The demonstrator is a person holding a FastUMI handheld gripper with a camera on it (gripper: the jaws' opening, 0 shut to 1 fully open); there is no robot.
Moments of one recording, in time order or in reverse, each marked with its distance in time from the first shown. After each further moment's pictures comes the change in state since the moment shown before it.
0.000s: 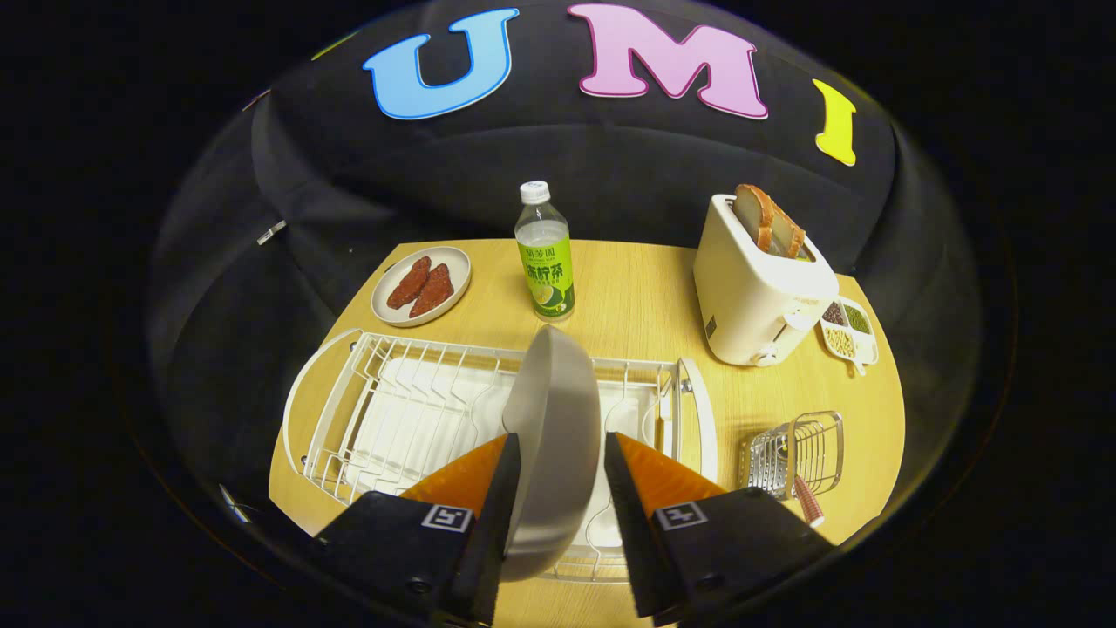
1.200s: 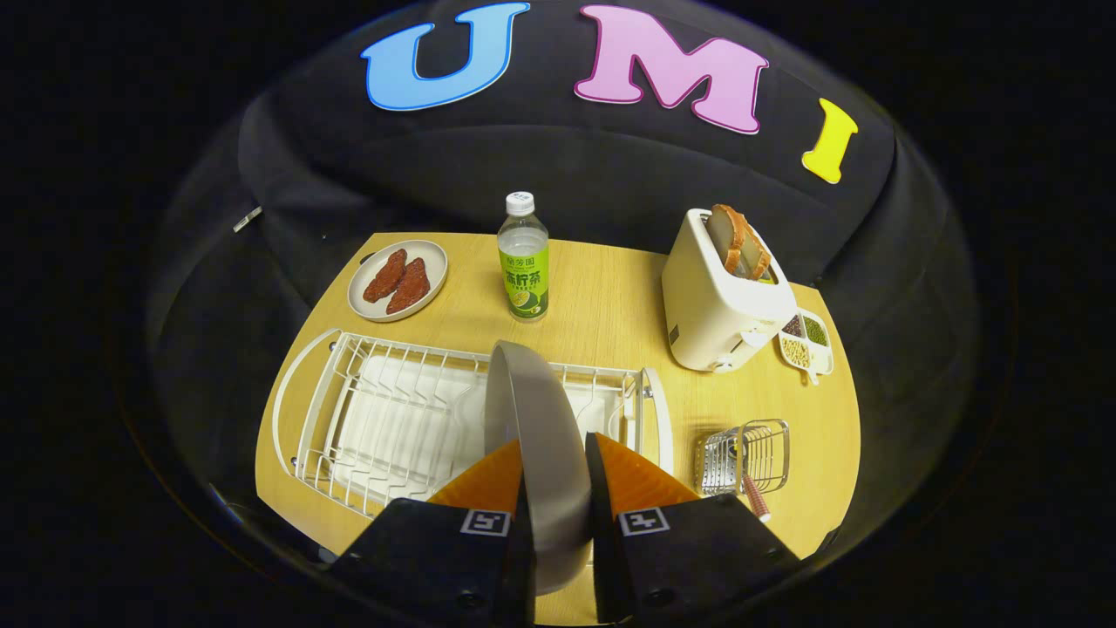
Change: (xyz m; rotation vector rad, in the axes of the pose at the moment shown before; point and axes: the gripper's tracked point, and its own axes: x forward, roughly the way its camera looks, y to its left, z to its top) arm -0.028 -0.015 0.026 -0.067 0.018 -0.142
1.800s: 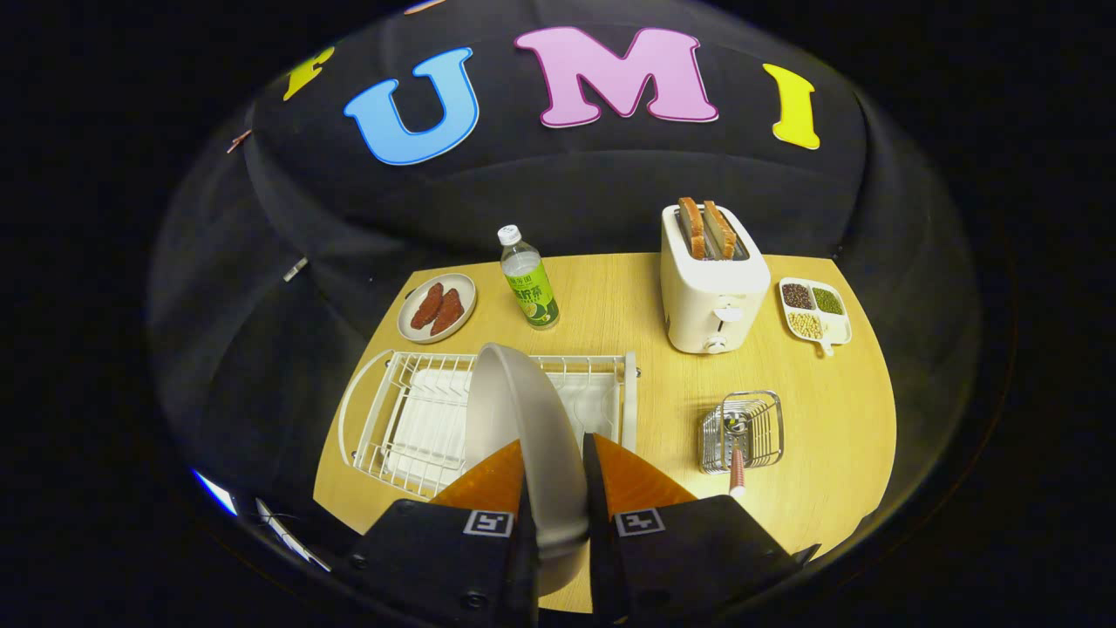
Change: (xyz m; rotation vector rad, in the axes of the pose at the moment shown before) arm -0.083 -0.046 -0.017 0.168 -0.061 0.228
